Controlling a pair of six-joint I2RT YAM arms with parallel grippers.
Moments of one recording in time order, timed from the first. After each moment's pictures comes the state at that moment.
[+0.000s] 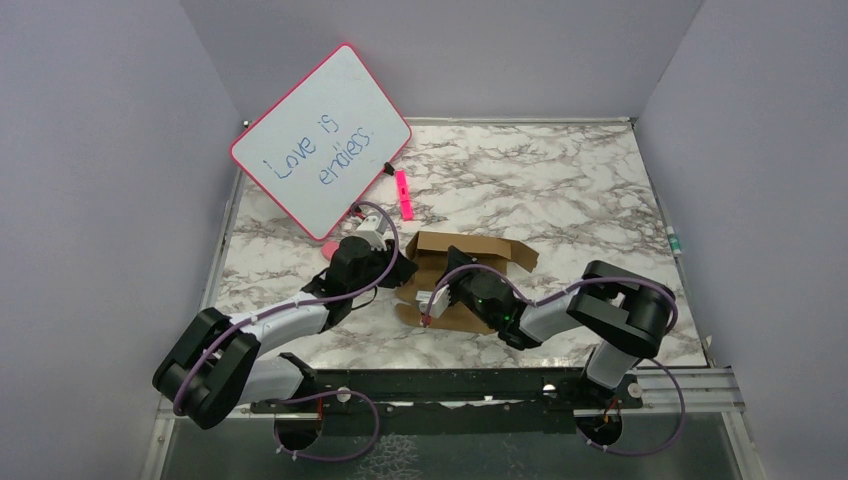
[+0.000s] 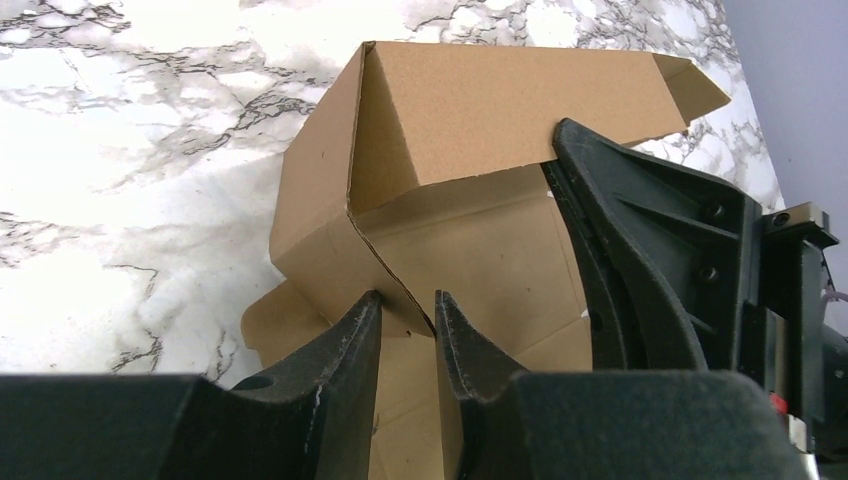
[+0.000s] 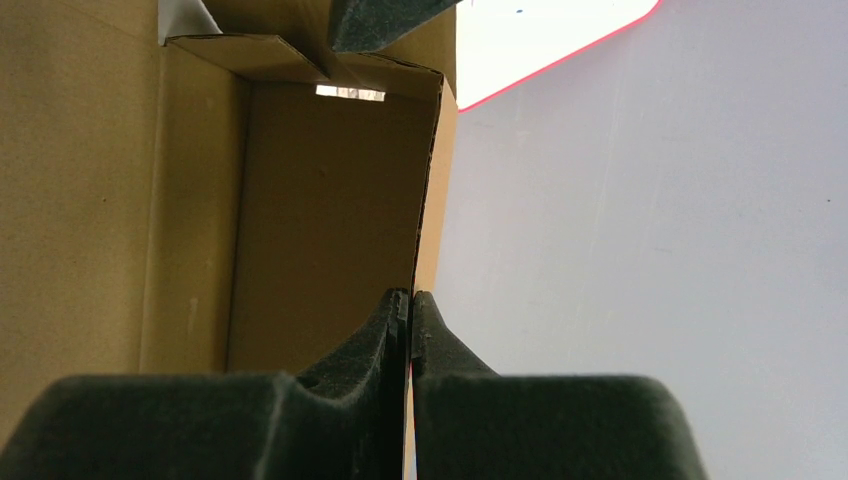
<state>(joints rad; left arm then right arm) -0.61 1.23 0.38 0.45 0.16 -0.59 1.03 1.72 0.42 1.09 0.35 -1.48</state>
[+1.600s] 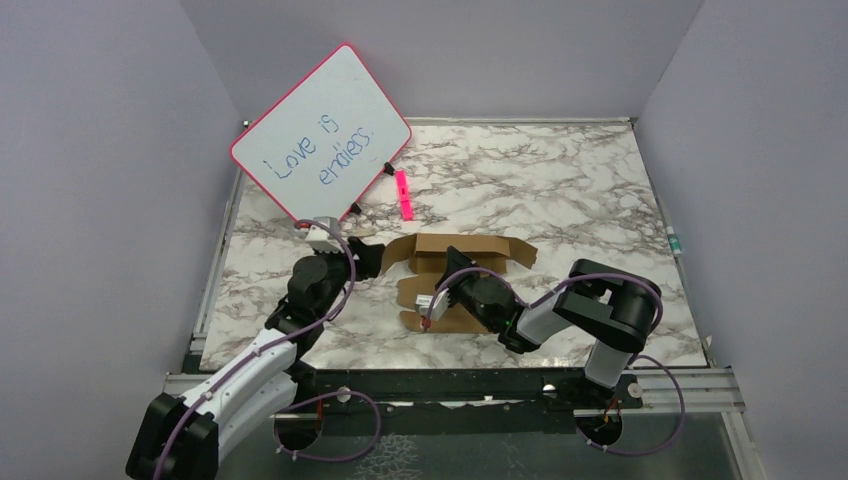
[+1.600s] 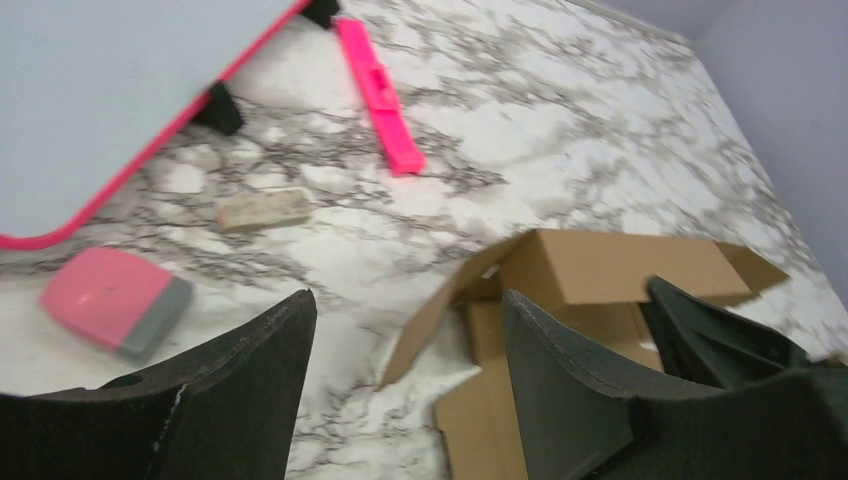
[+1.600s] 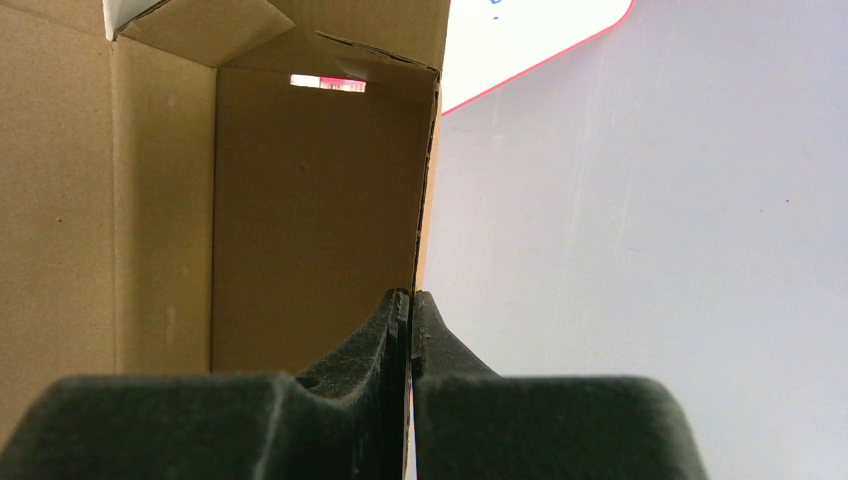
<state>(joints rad) -0.41 0.80 0.22 0.41 -0.10 -0.49 1.04 1.76 0.41 1.19 0.35 -1.53</state>
